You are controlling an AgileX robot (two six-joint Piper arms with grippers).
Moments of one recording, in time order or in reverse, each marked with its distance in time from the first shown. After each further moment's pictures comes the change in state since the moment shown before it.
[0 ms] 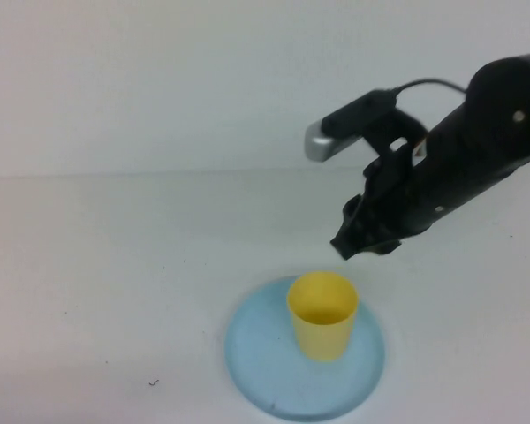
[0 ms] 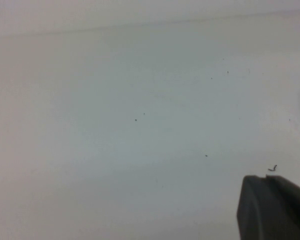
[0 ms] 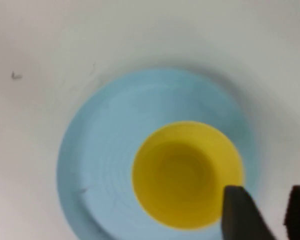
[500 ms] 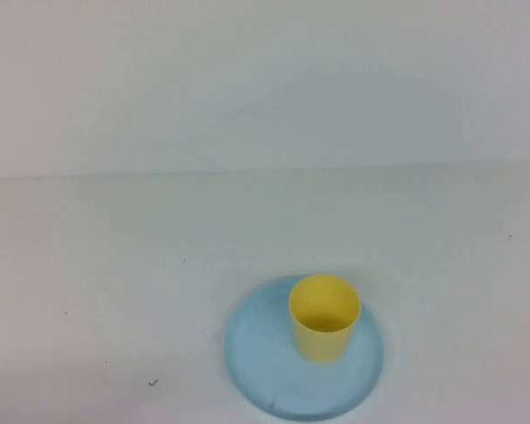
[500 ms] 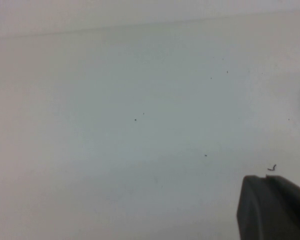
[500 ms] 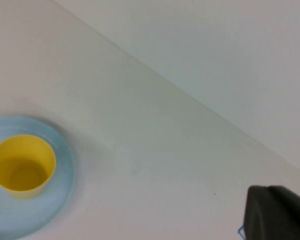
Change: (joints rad) right arm 0.000 -0.533 -0.023 -0.474 0.185 0.199; left arm 0.000 0.002 0.000 0.000 0.000 0.000
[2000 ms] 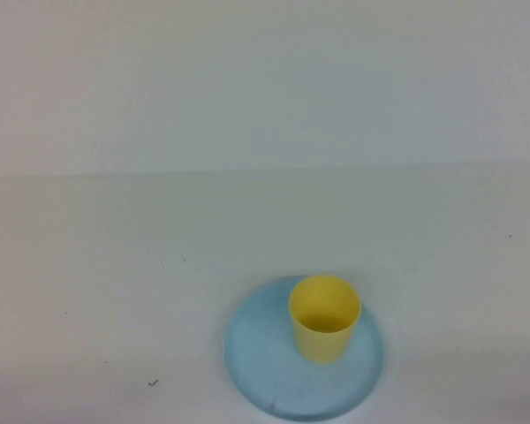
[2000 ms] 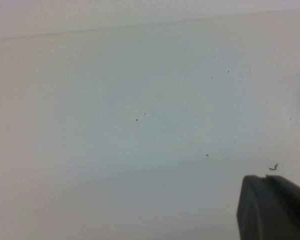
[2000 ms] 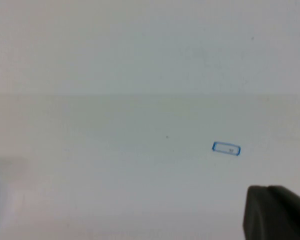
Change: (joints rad) right arm -0.586 -1.196 1.445 0.311 -0.794 0.028; left arm 0.000 0.000 0.000 0.008 0.000 0.000
